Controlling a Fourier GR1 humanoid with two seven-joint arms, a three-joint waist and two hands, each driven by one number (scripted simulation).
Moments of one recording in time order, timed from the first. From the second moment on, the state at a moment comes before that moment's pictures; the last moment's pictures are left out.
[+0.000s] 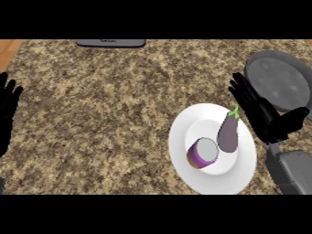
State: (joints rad) left arm -0.07 0.45 0.03 -1.65 0.39 0.28 0.07; right arm -0.27 -0.33 0.19 -1.34 -0.35 0.05 -0.07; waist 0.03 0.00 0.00
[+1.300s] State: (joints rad) left arm -0.14 0.36 -0.09 -1.58 0.31 0.24 0.17; right arm -0.10 -0.72 0.06 -1.76 -0.03 0.19 -0.18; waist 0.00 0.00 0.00
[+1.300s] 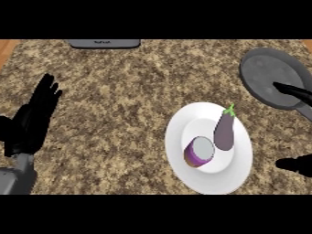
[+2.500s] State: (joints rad) left arm -0.14 0.32 -0.06 -1.59 0.26 0.21 0.19; right arm -0.41 -0.69 0.47 -1.89 0.28 0.66 0.42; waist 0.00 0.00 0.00
